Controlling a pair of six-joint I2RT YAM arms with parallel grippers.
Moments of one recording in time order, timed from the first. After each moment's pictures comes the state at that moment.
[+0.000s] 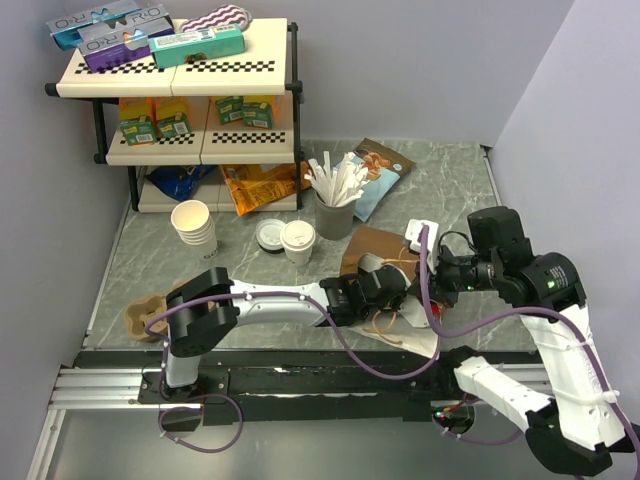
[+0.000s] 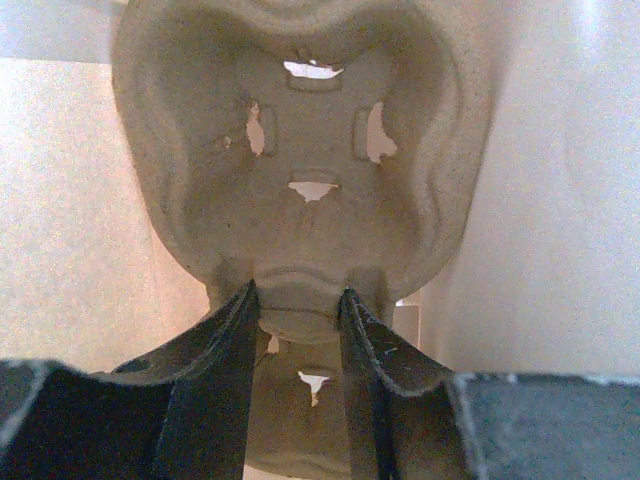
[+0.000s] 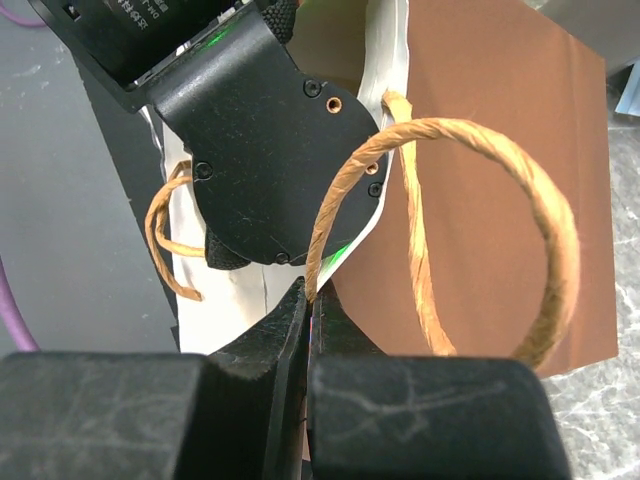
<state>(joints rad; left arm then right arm) -1.29 1.90 1.33 0.08 -0.36 1.07 0.40 0.88 1.40 -1.39 -0.59 -0.58</state>
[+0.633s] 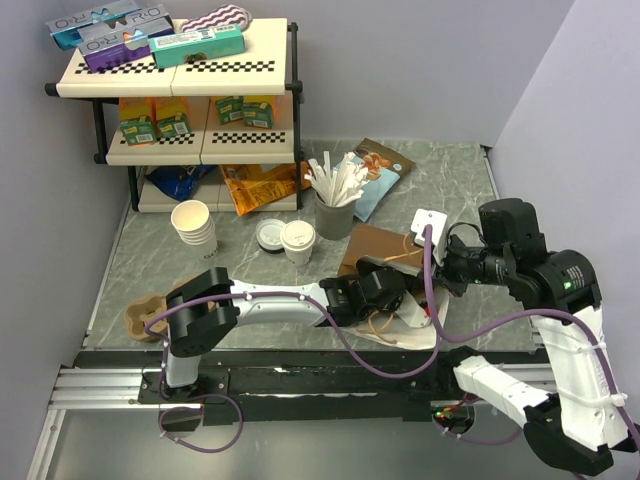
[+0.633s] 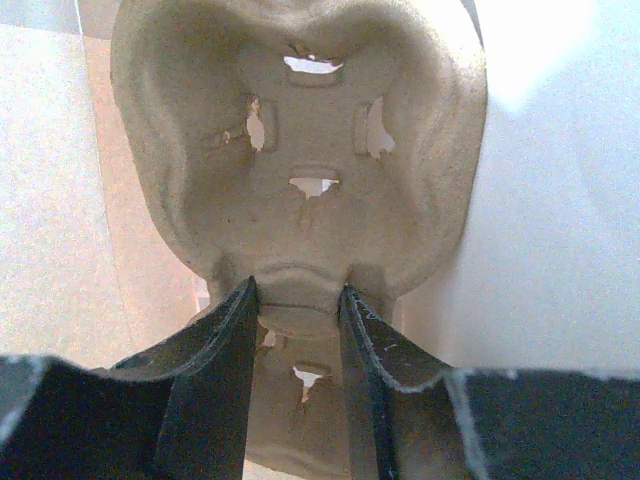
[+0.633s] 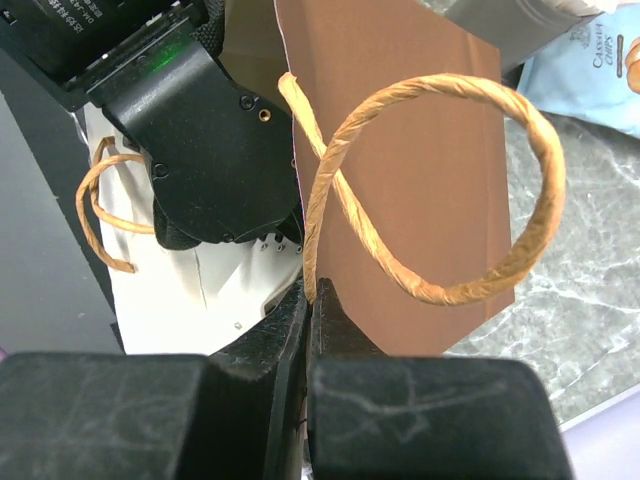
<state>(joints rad) -1.29 1.90 1.33 0.03 -0.40 1.08 0.40 0.92 1.54 -1.42 -0.46 -0.63</state>
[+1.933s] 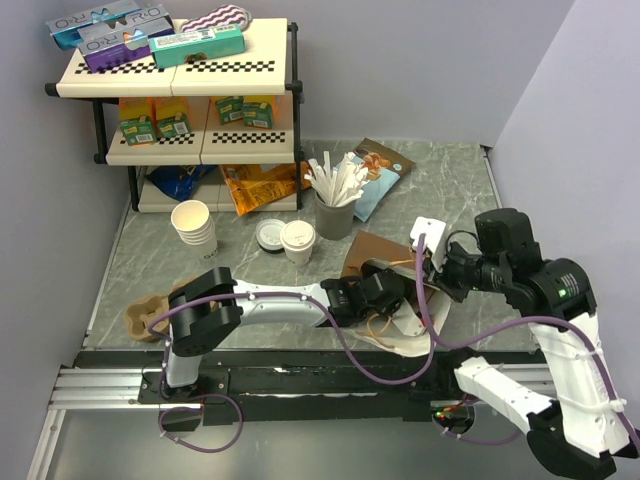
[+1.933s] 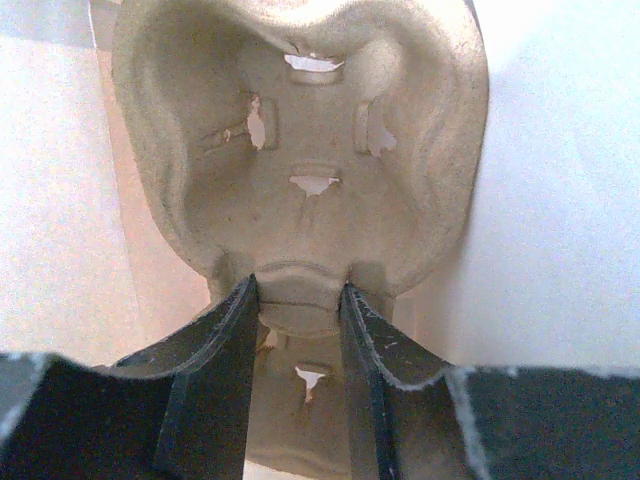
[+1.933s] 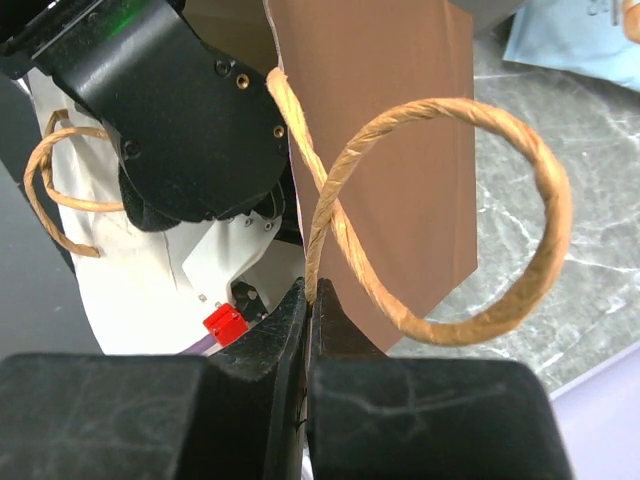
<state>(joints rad) -1.29 1.91 1.32 -0.02 -0.33 1.15 0.40 0.86 1.45 -1.40 -0.36 -0.62</state>
